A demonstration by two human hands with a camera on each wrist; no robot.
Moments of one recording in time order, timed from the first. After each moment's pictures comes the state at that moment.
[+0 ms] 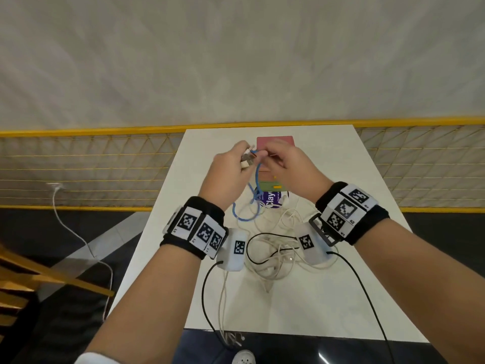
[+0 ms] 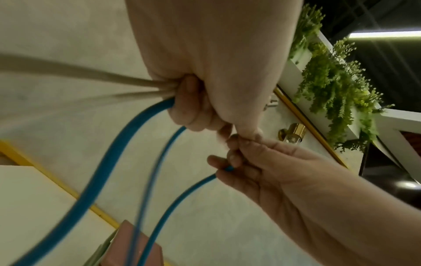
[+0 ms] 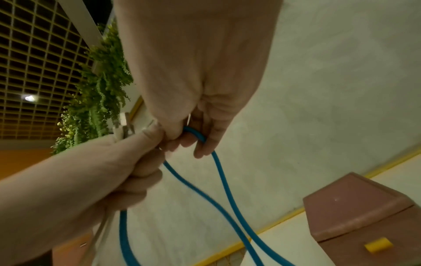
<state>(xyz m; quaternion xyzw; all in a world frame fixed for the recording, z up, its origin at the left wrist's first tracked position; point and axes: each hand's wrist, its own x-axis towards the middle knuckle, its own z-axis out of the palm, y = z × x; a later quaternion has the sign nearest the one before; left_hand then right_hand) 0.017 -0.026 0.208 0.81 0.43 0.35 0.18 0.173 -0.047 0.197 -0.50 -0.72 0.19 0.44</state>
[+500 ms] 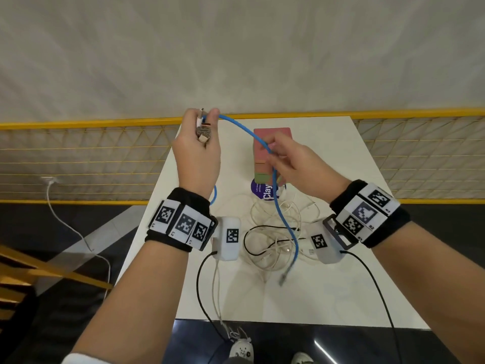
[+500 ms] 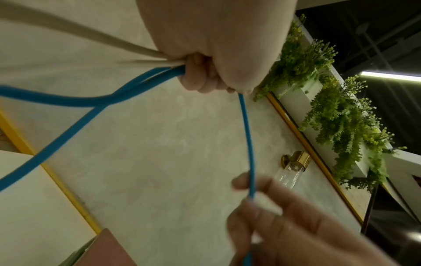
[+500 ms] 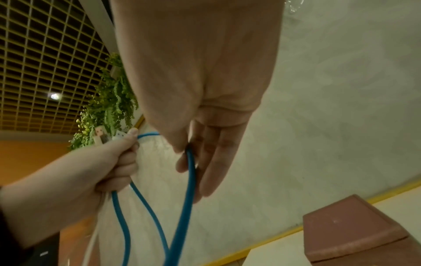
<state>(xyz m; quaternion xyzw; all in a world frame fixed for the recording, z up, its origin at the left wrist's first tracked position) 0.002 -0.029 0.230 0.63 0.43 0.61 0.21 0.180 -0.083 0.214 -0.54 -0.69 0.30 0.38</state>
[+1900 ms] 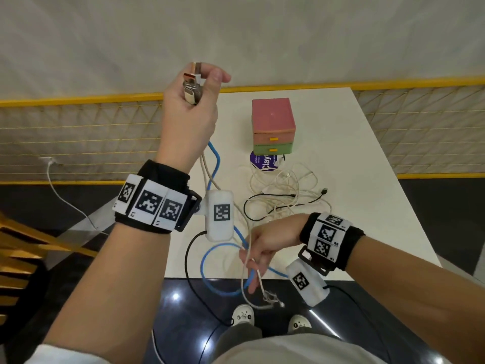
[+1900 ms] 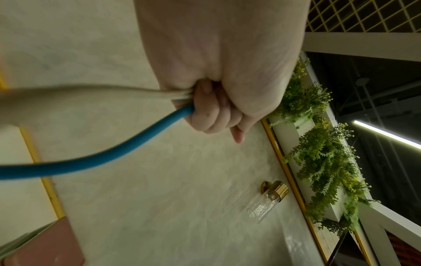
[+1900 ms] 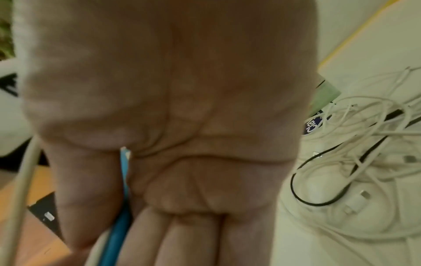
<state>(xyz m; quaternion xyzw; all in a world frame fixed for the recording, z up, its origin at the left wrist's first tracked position) -0.021 -0.076 0.262 0.65 0.33 0.55 0.41 0.107 -0.167 0.116 -0.37 -0.57 0.73 -0.09</state>
